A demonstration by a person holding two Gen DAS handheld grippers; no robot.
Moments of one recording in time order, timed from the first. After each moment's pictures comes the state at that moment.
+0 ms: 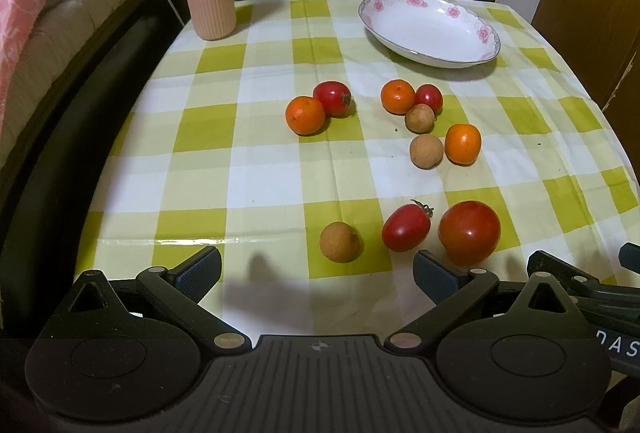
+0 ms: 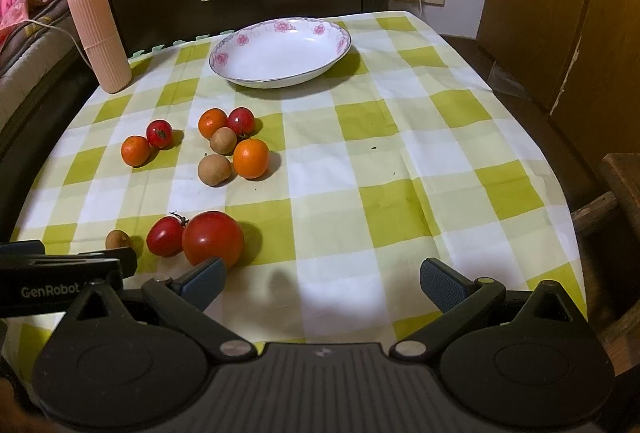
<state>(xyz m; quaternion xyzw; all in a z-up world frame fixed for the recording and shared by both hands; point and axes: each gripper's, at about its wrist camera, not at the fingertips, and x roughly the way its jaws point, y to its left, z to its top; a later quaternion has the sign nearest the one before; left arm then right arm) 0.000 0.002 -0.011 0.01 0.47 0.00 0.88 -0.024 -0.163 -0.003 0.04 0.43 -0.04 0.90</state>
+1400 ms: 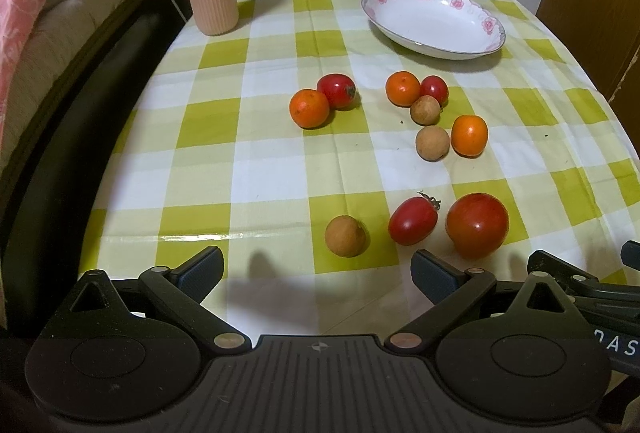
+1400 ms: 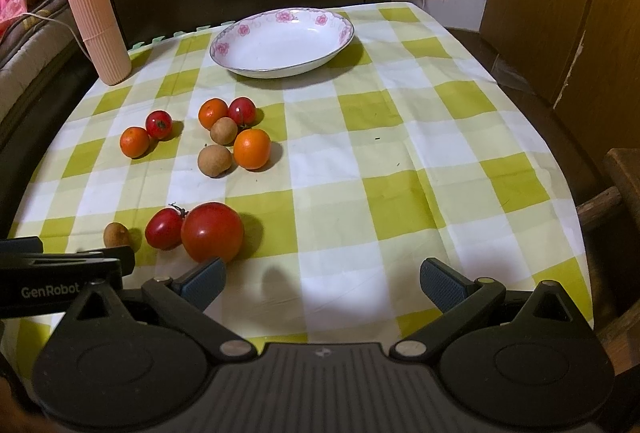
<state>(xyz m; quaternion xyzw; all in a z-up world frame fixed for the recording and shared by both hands) 0.003 0.002 -0.011 0.02 0.48 0.00 0.88 -0.023 -0.161 -0.013 0.04 0.44 -0.03 0.90</state>
